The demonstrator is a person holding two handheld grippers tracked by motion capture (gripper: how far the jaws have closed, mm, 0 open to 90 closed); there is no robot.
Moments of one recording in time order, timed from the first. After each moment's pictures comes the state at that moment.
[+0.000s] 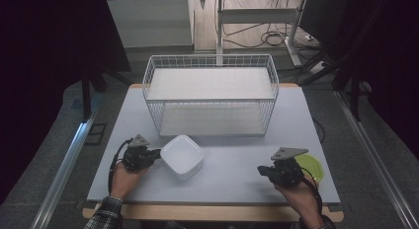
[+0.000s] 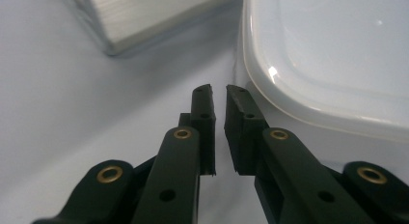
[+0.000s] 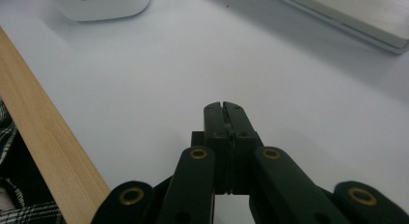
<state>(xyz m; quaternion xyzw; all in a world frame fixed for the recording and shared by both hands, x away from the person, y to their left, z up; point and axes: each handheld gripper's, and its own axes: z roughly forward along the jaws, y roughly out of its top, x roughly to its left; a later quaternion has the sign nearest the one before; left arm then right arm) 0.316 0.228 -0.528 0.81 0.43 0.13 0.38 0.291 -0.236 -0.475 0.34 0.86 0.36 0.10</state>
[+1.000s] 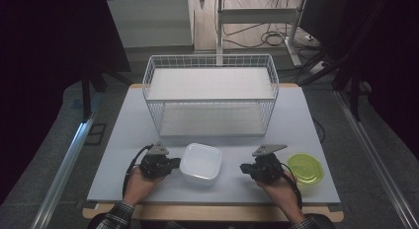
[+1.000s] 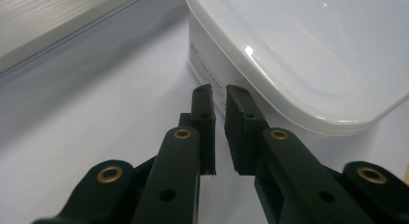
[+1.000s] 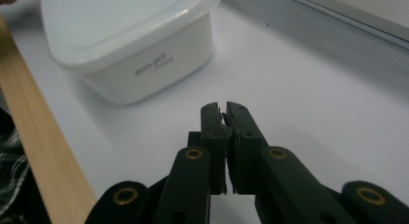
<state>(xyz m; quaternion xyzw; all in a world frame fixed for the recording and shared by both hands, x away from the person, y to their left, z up) 0.302 0.172 -0.523 0.84 0.36 0.09 0.40 0.308 -0.192 -0.491 0.34 0.86 0.37 0.07</state>
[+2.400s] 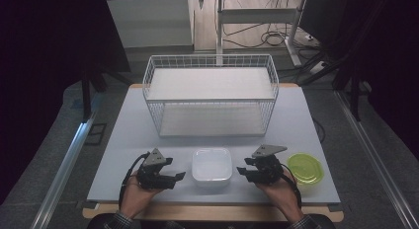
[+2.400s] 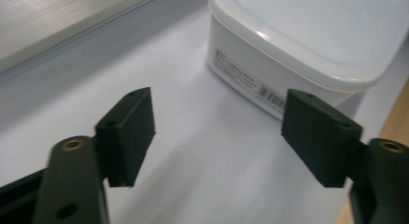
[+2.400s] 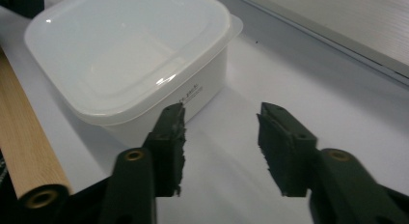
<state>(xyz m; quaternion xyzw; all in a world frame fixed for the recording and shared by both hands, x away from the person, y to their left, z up) 0.266 0.174 -0.515 0.82 0.37 0.12 0.42 0.303 -0.191 -0.488 0.32 0.86 0.38 0.11</state>
